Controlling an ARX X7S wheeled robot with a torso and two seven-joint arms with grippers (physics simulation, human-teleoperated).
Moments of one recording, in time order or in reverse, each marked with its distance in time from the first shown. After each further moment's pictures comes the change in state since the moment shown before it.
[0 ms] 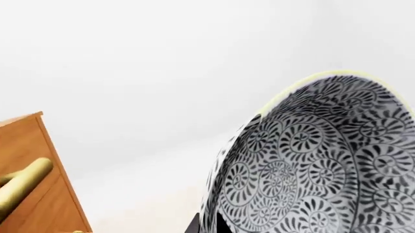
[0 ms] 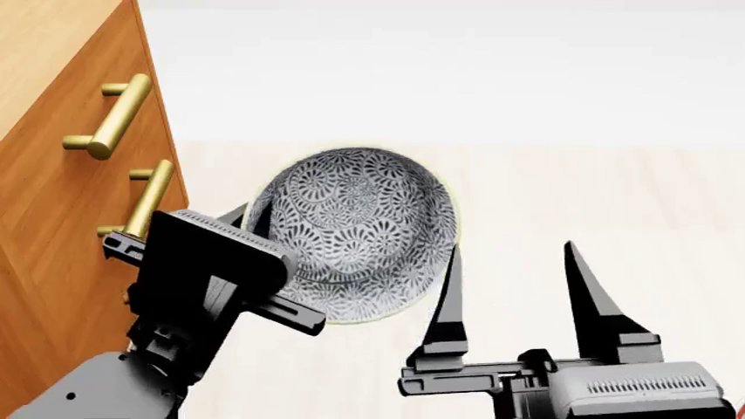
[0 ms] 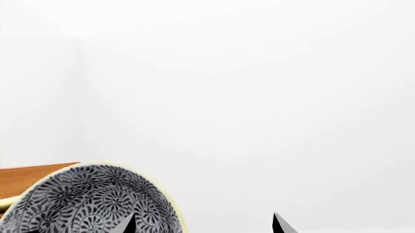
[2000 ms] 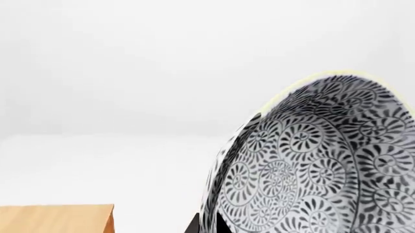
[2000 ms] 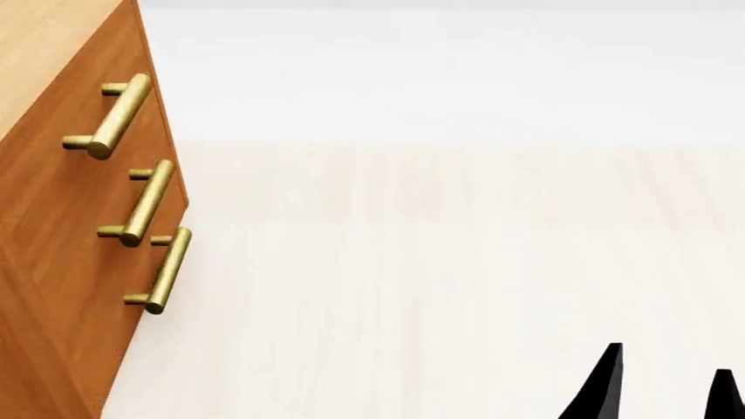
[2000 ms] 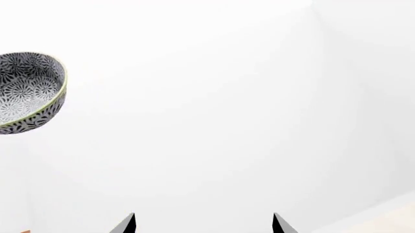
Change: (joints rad) left arm -1.118 0.184 -0.377 -0.687 -0.278 -0.635 -0.062; right arm -0.304 -0.048 0.194 0.072 0.174 -0.429 -0.140
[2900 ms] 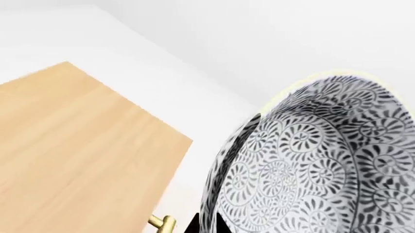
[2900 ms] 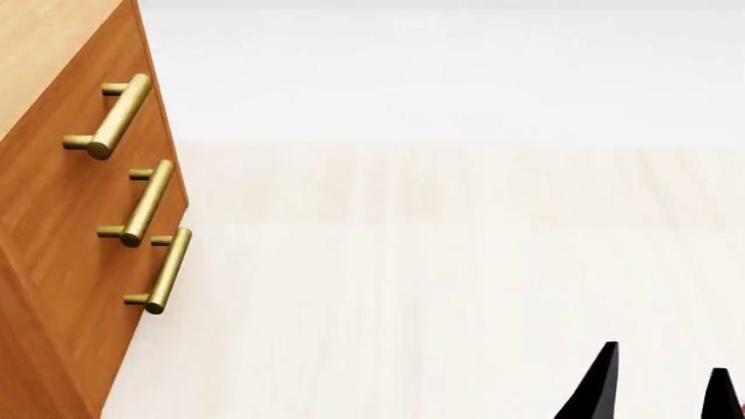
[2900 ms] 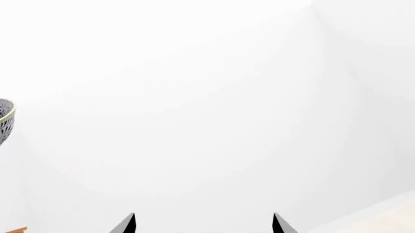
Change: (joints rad) left arm -0.207 -0.111 -0.313 -0.558 -0.051 0.162 -0.302; right arm 0.001 -0.021 0.026 0.005 -0.018 0.025 -0.011
